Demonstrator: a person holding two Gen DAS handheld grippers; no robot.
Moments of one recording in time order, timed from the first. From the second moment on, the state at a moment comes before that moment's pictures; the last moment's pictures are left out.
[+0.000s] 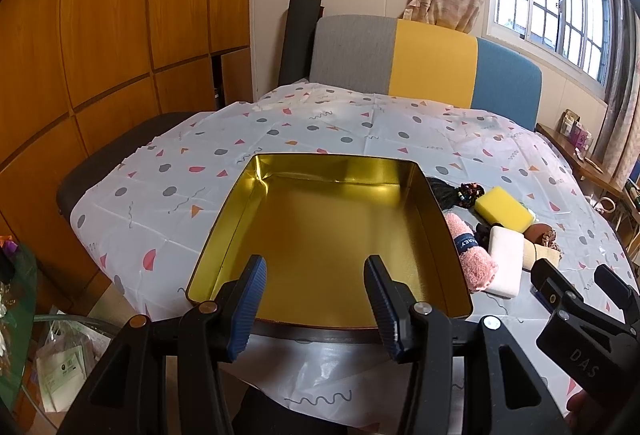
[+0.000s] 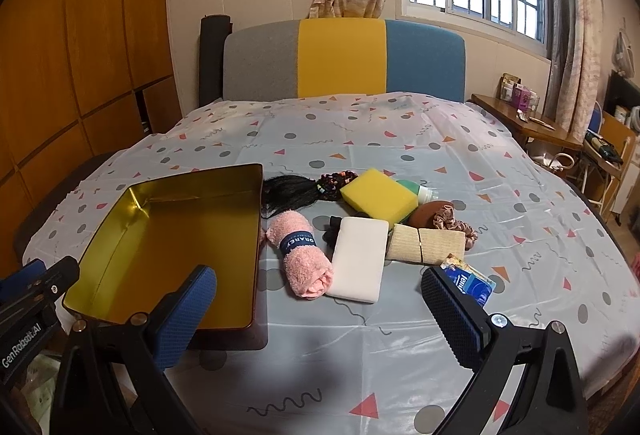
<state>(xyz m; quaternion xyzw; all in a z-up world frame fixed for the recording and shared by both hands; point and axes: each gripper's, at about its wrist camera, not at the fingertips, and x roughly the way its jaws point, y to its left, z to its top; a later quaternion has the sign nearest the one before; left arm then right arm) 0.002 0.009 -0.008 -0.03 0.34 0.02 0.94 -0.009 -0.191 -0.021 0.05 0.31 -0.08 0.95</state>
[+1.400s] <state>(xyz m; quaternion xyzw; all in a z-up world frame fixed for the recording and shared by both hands) 0.002 0.009 -0.007 -0.02 0.35 0.01 0.94 -0.010 -0.194 -0.020 0.05 0.30 -0.08 0.95</state>
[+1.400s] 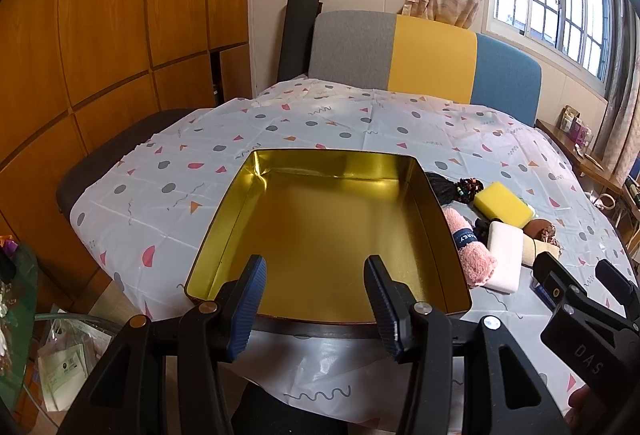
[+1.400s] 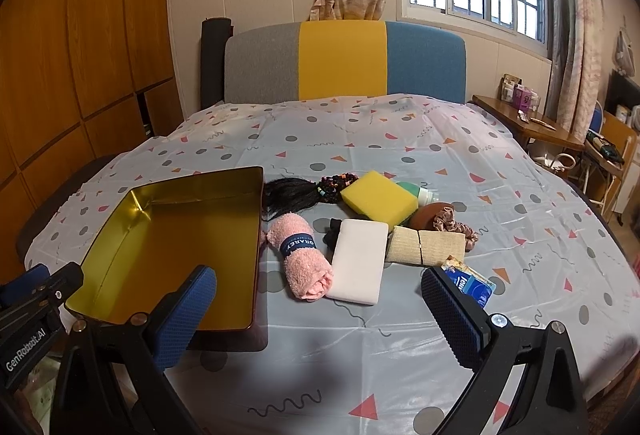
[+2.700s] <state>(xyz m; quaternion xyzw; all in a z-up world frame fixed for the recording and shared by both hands) 0.049 -0.186 -0.038 0.05 0.48 -0.35 0.80 -0.022 -0.494 -0.069 0.31 0.35 -0.16 0.87</state>
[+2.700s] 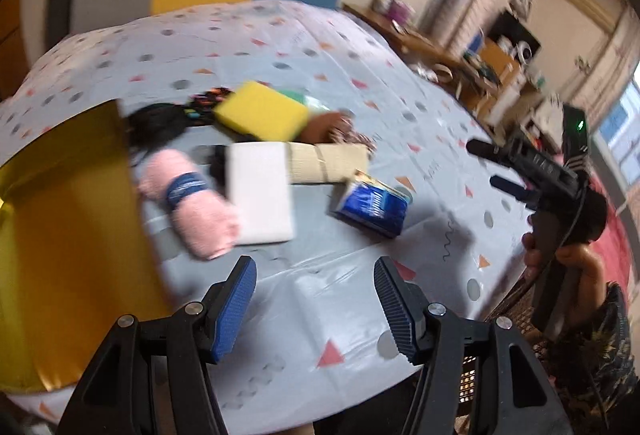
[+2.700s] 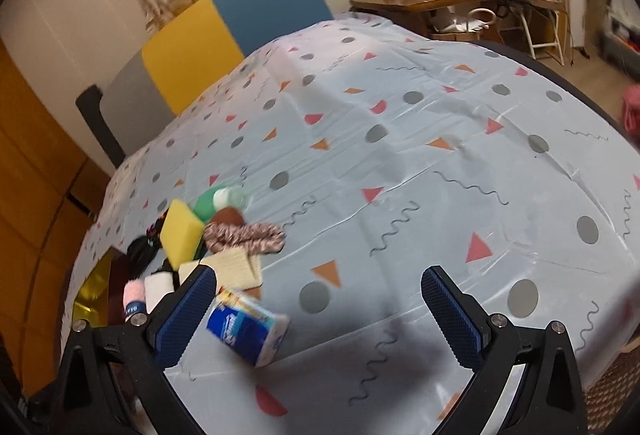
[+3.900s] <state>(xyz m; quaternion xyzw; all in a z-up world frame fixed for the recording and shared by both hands) 0.037 -0.280 -0.115 0.16 0.46 -0.40 0.78 -0.008 -0.507 -0.103 0.37 0.40 -0.12 0.83</state>
